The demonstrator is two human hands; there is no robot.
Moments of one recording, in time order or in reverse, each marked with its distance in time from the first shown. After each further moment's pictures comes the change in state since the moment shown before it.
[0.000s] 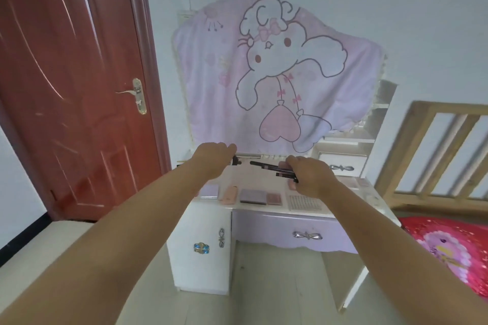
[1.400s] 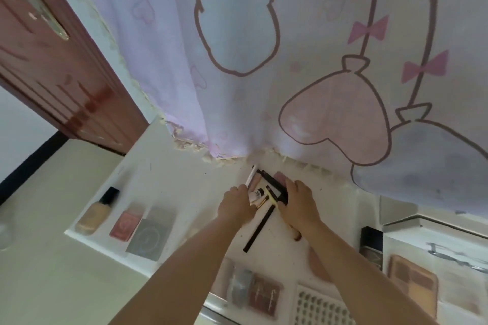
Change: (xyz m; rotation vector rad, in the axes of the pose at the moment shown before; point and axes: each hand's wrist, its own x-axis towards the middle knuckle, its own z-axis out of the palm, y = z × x) left_hand 0.398 0.075 0.312 -0.783 -0.623 -0.661; right_hand 0.396 0.159 0.336 0.617 -0.411 0.085
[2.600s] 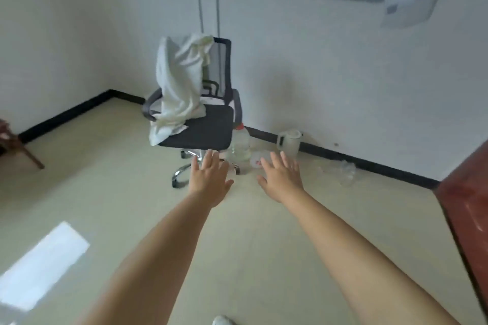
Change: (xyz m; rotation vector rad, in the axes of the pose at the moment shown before) left_hand -0.809 -0.598 0.131 0.021 0.630 -1.341; right_hand -0.665 -0.569 0.423 -0.616 -0.418 -1.692
